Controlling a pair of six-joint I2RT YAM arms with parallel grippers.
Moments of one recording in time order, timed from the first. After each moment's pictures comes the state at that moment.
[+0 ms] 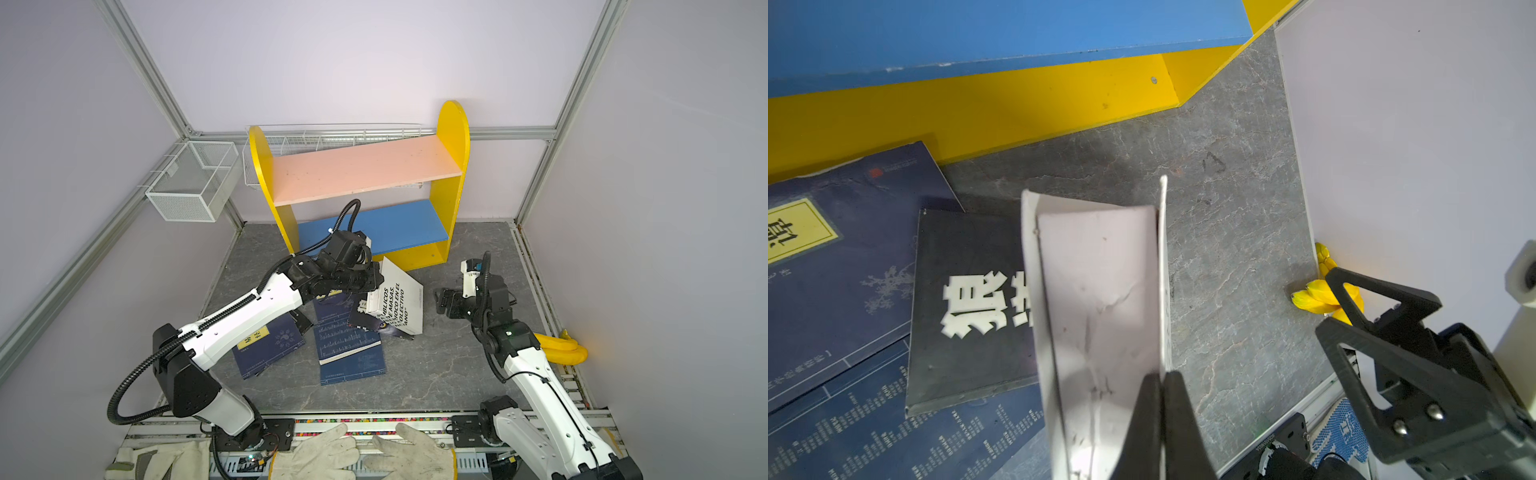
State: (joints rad) left arm -0.85 1.60 1.53 -0.70 0.08 -0.75; right arm 0.29 0.89 0.72 -0.41 -0.14 0.33
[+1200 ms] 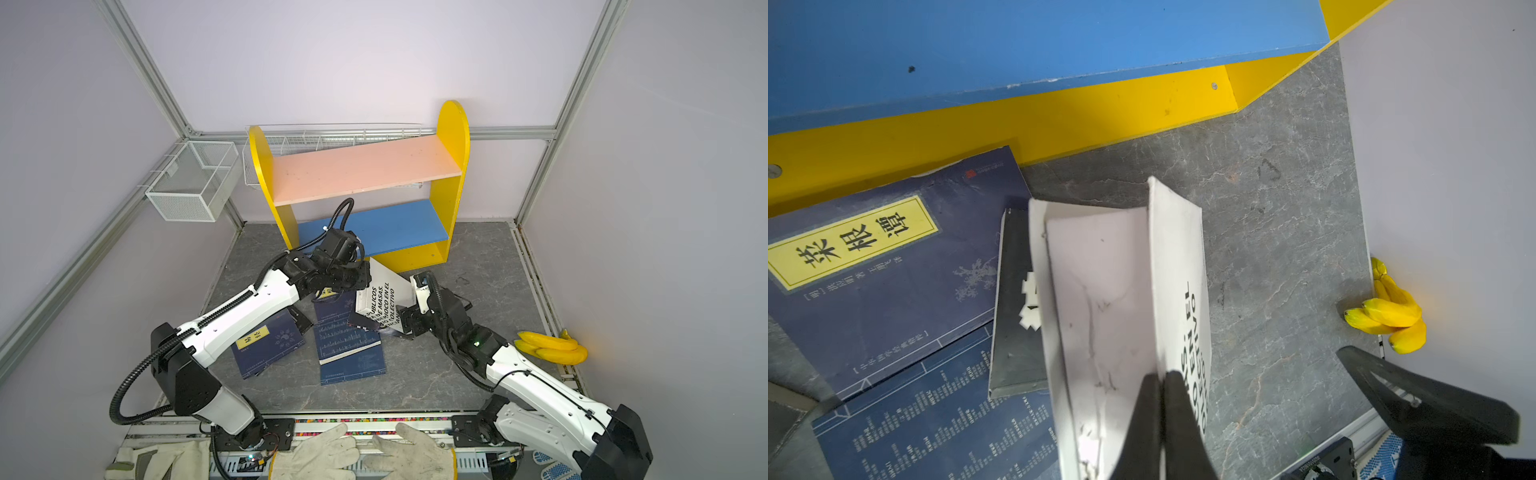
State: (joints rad) left arm -0.79 1.62 1.54 -0.78 0.03 -0.70; right arm 0.78 0.96 0.68 -0.22 0.19 0.21
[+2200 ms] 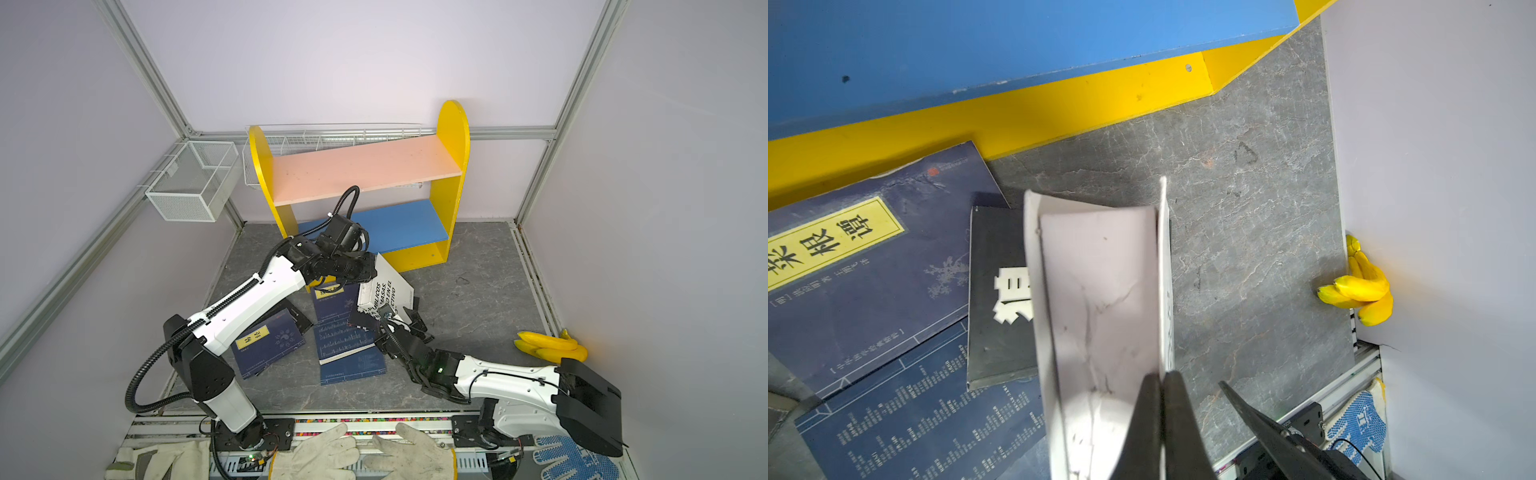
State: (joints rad) left arm -0.79 1.71 1.74 -0.92 0.13 -0.69; right arm 1.16 1.21 0.54 0.18 0.69 0.07
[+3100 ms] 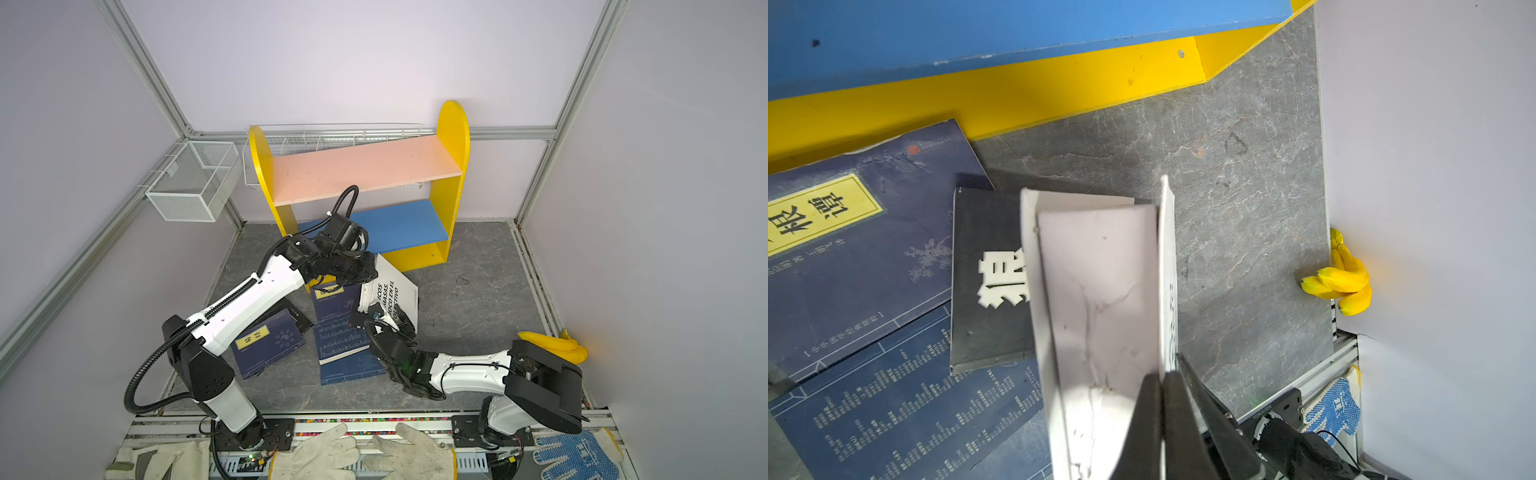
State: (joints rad) left arm -0.78 1.71 1.77 -0.95 0.16 -0.72; right arm 1.19 1.43 0.58 0.40 0.92 0.04
